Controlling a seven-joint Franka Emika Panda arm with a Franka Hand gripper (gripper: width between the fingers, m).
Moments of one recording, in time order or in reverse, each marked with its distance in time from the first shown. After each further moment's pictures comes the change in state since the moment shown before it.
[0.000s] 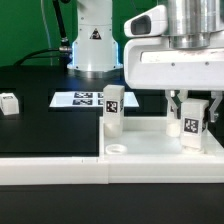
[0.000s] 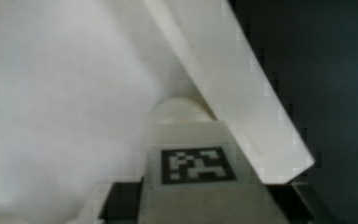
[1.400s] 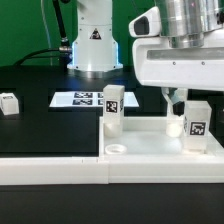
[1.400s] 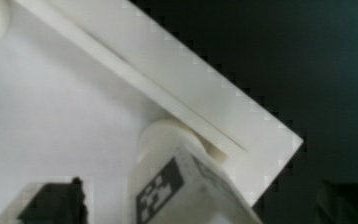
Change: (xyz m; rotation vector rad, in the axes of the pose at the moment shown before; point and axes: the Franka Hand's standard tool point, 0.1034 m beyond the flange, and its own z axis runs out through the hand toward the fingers) arm -0.002 -0.006 -0.003 0.028 -0.065 0.107
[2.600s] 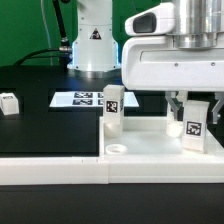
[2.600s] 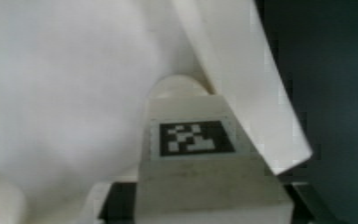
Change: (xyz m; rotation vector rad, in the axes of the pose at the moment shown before) arm 0.014 0.003 0.001 -0.051 0.082 -0.184
